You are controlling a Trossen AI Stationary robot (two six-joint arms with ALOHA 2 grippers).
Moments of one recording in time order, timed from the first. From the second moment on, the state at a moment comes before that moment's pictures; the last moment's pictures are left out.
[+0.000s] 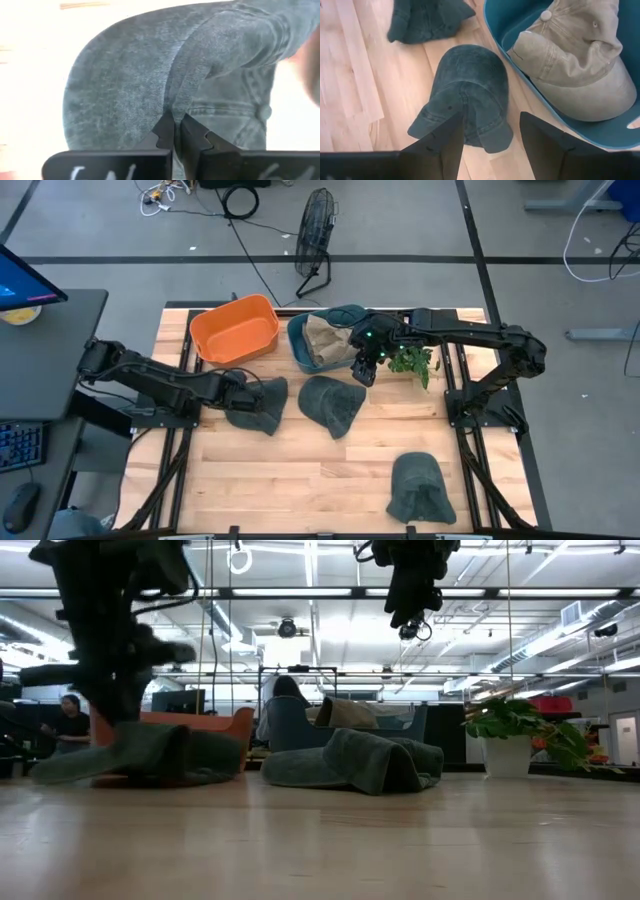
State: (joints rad) left arm -0.17 1.28 0.70 -0.80 -0.31 -1.61; right arm -0.18 1.53 1.51 -1.01 -0.04 0.23
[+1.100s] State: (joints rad) left arm 0.18 1.28 1.34 -1.53 -0.63 -1.46; right arm -0.14 1.53 1.51 -1.01 -0.04 0.23
